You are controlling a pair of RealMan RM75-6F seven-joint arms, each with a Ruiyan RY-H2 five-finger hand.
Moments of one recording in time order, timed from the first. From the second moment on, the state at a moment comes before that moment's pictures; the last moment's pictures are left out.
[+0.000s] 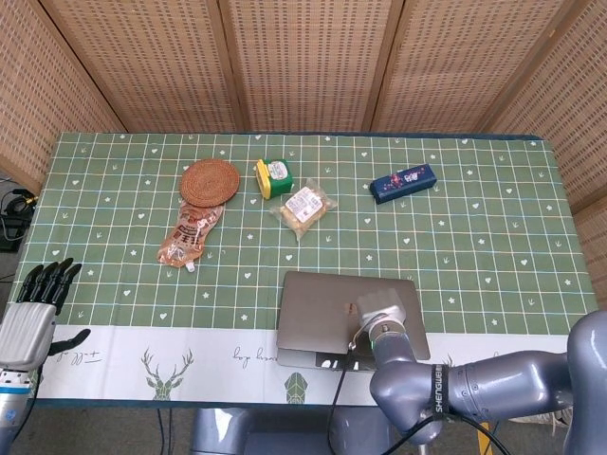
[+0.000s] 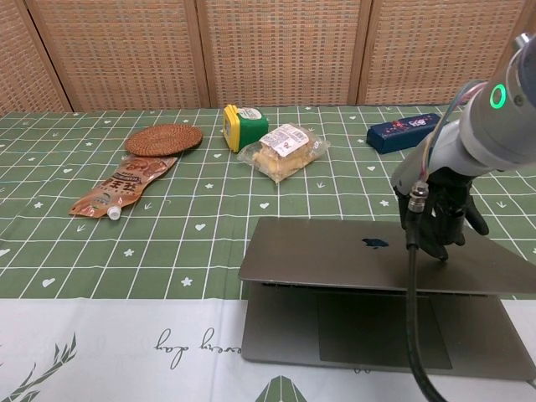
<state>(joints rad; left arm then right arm) -0.12 -1.22 -0.02 -1.53 1.55 1.48 0.05 1.36 -1.28 0.35 -2.10 0.66 1.22 -1.29</state>
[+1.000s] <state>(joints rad) -0.12 -1.22 -0.02 -1.53 1.56 1.49 0.06 1.31 -1.37 0.27 -2.02 0.61 1.18 -1.30</state>
